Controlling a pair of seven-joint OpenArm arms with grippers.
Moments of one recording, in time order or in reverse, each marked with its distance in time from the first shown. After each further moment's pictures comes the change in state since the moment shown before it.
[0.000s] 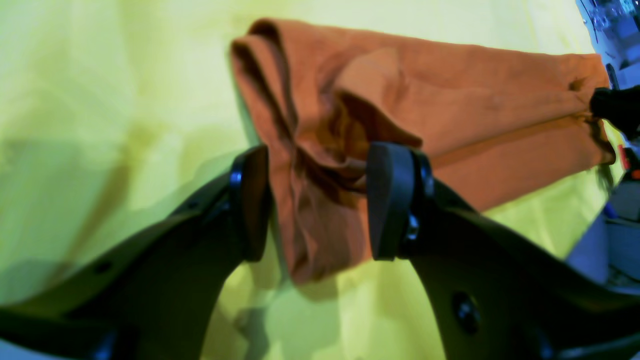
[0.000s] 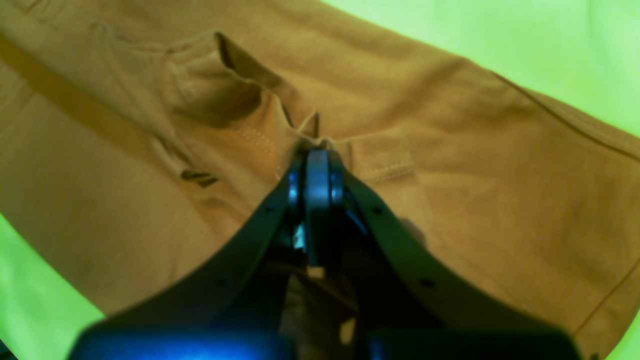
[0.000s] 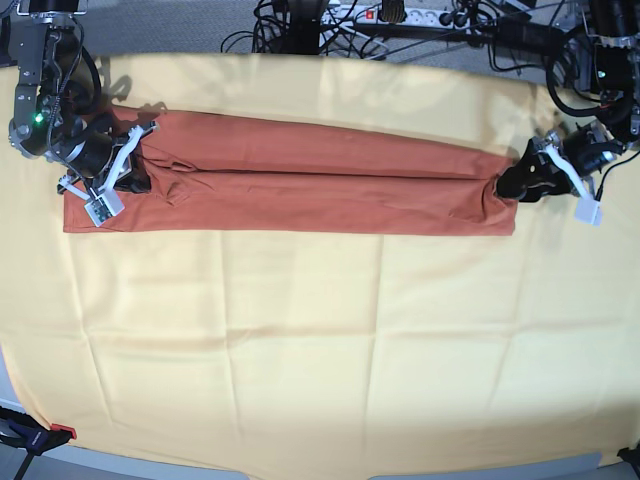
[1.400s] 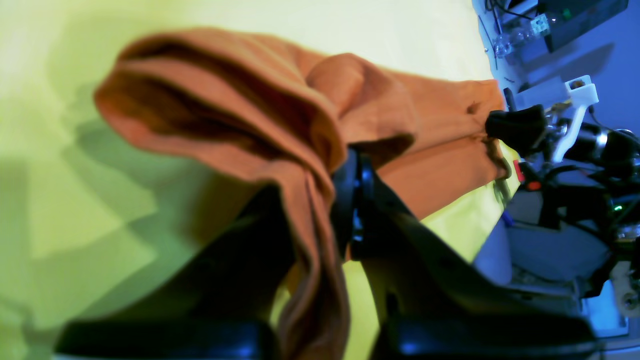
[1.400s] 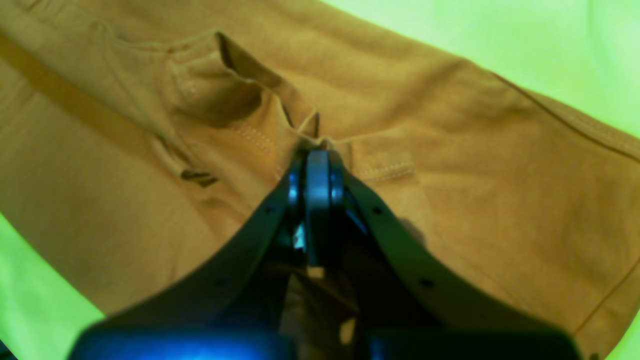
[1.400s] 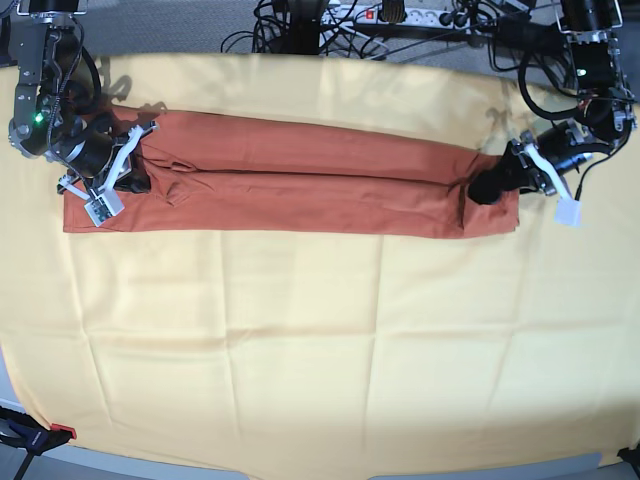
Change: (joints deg) left arm -0.2 7.3 -3.2 6.1 -14.5 0.7 12.5; right arm 0.0 0.0 0.0 0.0 0.0 0.5 0.0
